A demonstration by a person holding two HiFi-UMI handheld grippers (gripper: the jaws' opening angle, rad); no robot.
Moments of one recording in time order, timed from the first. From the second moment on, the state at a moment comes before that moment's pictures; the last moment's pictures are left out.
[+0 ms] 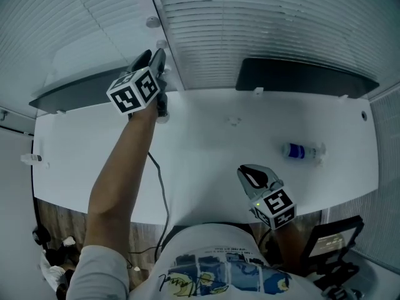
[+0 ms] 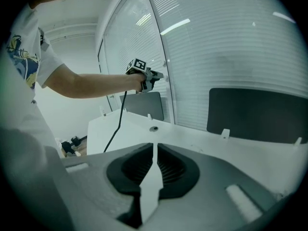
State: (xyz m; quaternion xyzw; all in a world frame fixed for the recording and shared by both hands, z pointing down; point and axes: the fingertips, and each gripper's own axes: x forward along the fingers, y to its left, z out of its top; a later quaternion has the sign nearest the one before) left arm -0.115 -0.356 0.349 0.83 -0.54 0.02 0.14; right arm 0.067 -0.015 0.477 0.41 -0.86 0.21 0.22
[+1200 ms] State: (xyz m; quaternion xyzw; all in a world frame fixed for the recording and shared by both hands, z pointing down) left arm -0.046 -0.113 0.394 0.93 -0.30 0.17 0.10; right arm 0.088 -0.035 0.453 0.46 -0.85 0.20 0.17
